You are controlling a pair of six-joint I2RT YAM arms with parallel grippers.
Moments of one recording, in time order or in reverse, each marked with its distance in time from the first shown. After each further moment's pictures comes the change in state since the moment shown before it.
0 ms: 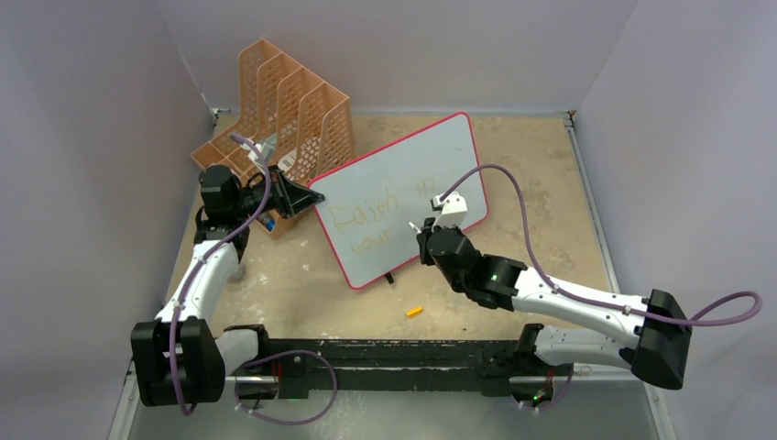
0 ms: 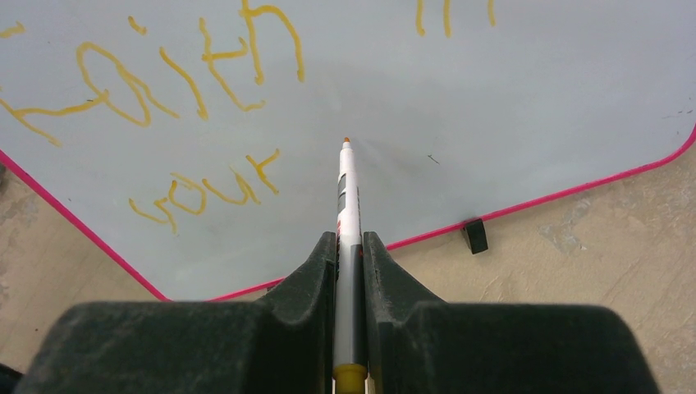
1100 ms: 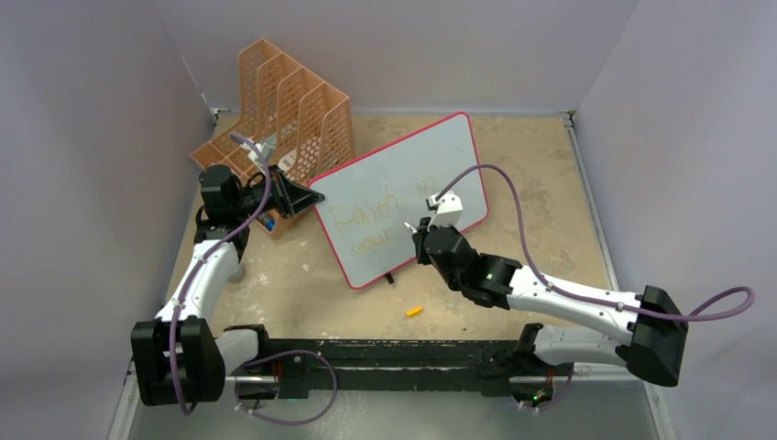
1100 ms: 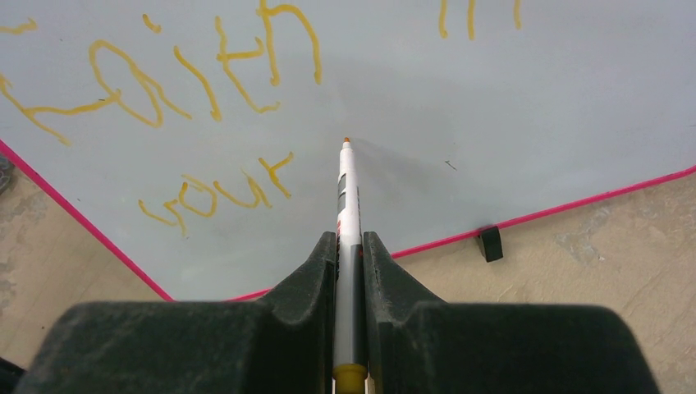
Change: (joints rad) left arm 0.000 0.004 0.002 0.000 0.001 0.000; right arm -0.004 0.033 -0.002 0.045 -0.023 -0.010
